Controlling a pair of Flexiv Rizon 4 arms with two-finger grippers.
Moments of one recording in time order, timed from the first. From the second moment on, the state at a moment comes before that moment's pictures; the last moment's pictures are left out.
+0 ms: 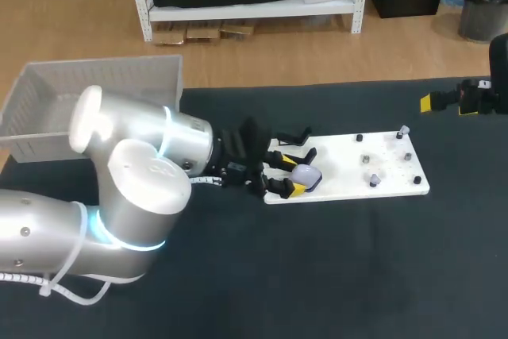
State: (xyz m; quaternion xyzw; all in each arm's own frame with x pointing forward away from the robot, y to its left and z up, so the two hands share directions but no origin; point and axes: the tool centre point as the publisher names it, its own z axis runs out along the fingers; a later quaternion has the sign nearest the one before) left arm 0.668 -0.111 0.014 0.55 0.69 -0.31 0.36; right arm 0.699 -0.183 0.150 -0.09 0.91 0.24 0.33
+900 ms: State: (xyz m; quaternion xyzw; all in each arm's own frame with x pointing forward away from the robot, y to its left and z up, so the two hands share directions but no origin) left arm 0.670 -0.123 0.009 0.54 0.69 -0.33 0.35; right arm 0.699 -0.183 0.150 -0.09 0.91 0.24 0.33
